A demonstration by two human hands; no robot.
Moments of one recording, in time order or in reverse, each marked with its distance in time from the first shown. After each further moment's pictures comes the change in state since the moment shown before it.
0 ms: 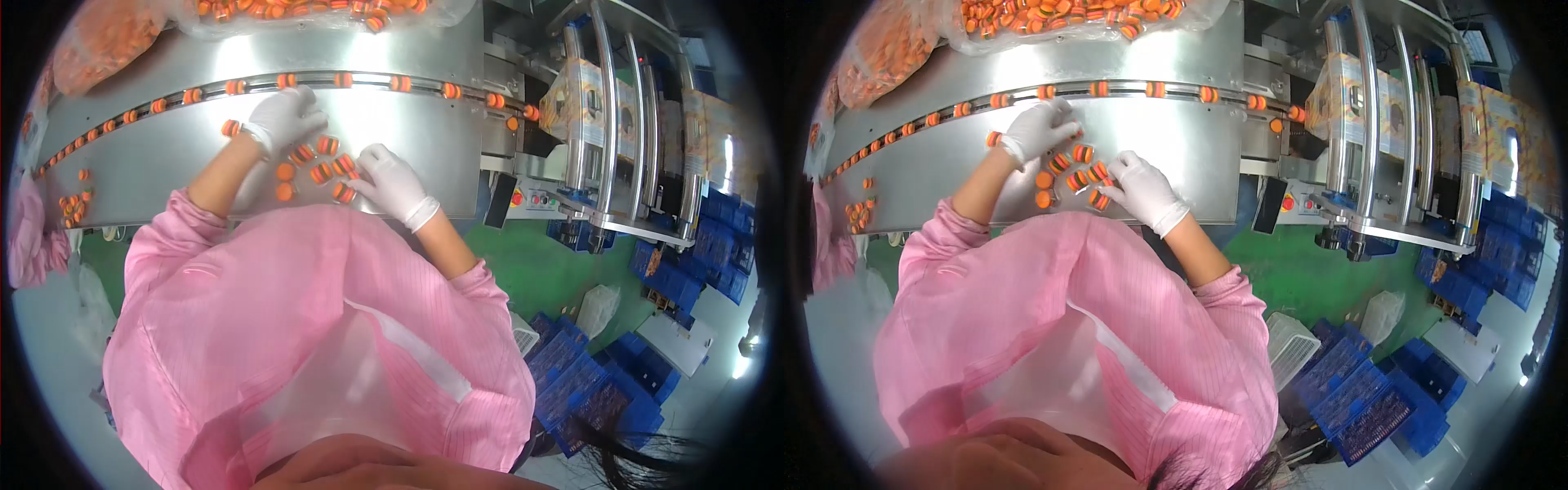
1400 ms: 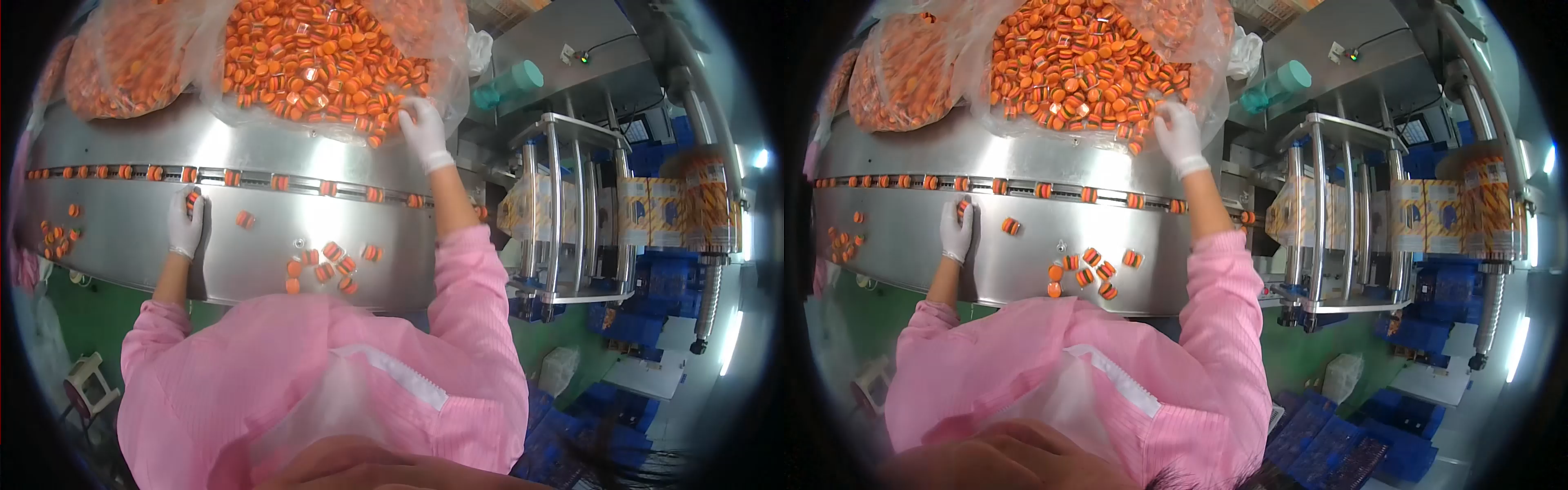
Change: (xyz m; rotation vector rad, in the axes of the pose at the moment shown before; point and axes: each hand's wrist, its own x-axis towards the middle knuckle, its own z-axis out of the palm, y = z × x) left_hand -0.076 -0.205 -0.009 -0.180 0.947 -0.070; right_hand 0.218 0.064 -0.148 -0.141 0.600 -0.123
